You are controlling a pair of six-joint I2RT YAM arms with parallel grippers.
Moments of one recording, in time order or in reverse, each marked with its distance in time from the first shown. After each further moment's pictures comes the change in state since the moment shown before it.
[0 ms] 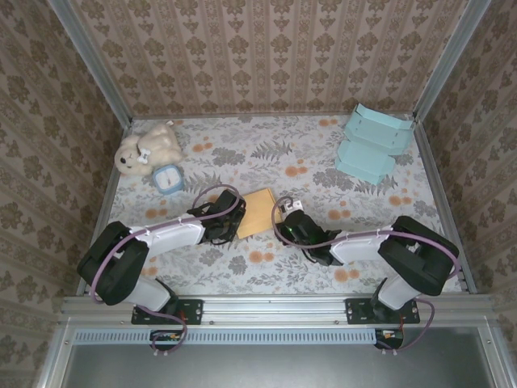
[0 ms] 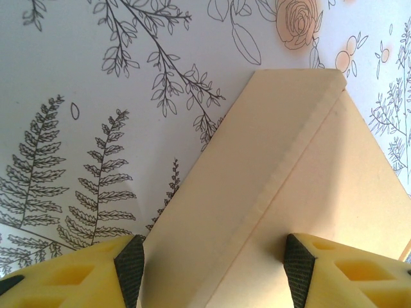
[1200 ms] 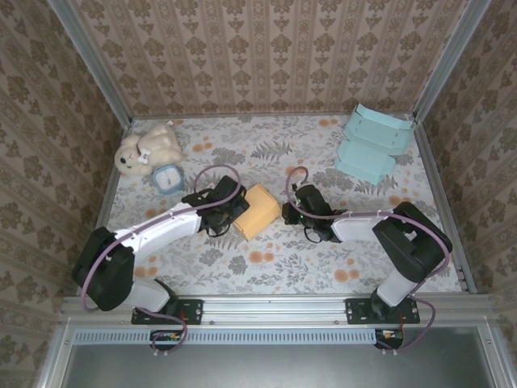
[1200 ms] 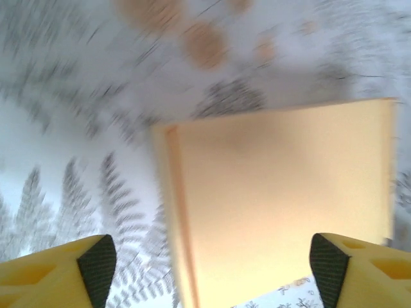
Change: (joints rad) left arm 0.014 -0.054 0.222 -0.286 -0.064 0.502; right arm -0.233 0.068 0.122 -0.073 -0.285 0.135
